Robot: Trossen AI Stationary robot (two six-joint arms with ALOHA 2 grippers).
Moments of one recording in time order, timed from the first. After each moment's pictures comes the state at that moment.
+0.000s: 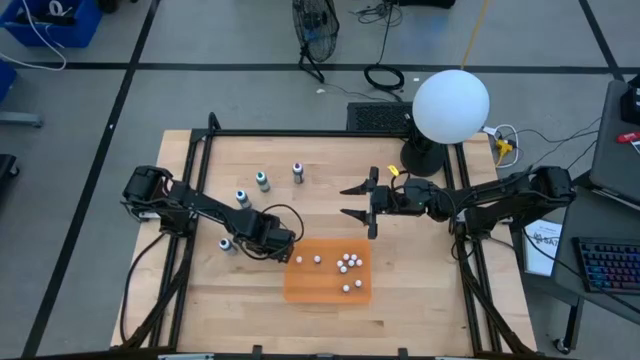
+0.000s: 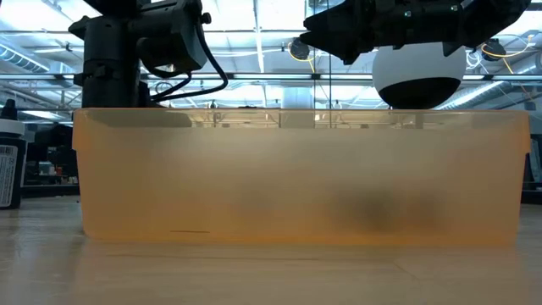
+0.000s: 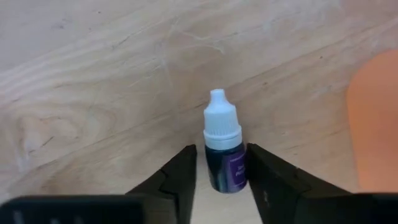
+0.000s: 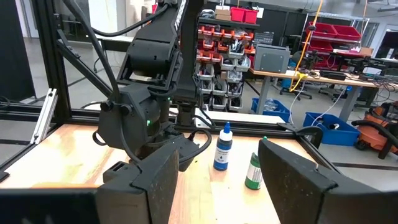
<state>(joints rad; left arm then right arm) -0.21 1.70 0.92 -0.69 0.03 -1.40 0.00 1.29 0.59 0.70 0.05 -0.09</state>
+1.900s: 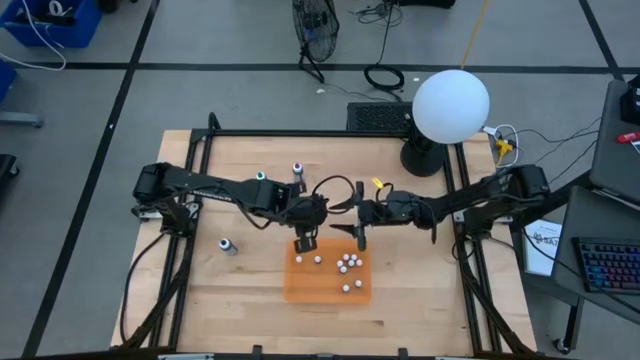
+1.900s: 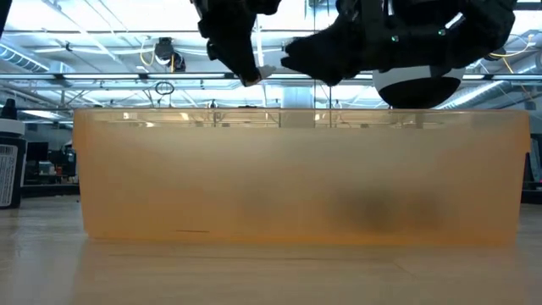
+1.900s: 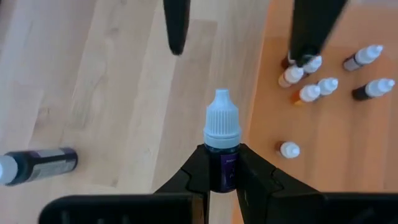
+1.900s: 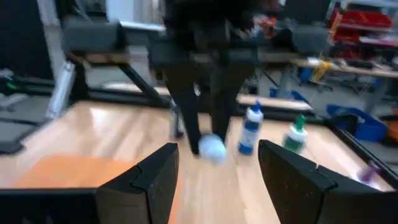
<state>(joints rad) -0.11 1.75 1.55 -0.89 -0.18 -0.24 0.05 1.53 0.59 0.88 0.02 -0.09</state>
